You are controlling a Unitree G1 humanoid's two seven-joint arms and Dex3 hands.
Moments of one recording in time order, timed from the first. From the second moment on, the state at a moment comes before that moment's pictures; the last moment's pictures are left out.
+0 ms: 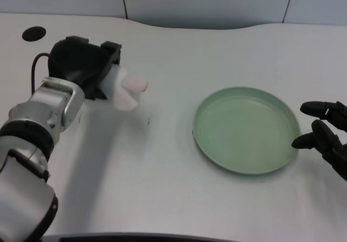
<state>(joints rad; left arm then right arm) -1.07 0.27 -0.65 1.37 0.85 -0.24 0.47 -0.20 -0.18 -0.23 0.33 0.38 0.11 0.48</state>
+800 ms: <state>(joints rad) -1.12 0.02 -0.56 1.35 0.76 -0.41 0.47 -0.27 -0.24 -0.27 0.50 0.37 0.06 0.56</state>
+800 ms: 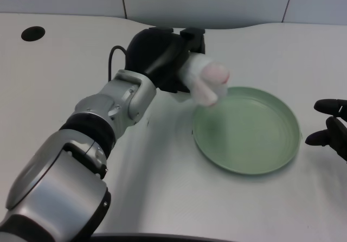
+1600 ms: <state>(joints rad) -1.15 -0.16 -0.69 1.36 0.82 -0.42 0.33 -0.23 -0.23 -0.29 0.46 0.39 0.03 0.57</state>
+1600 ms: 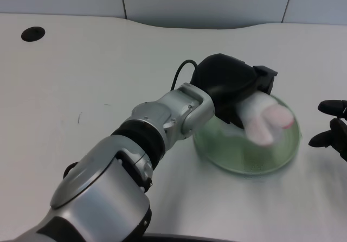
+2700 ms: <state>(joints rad) -1.16 -0.16 -0.81 1.36 0.92 -0.20 0.23 -0.21 -0.23 -0.27 0.43 0.40 0.02 0.58</state>
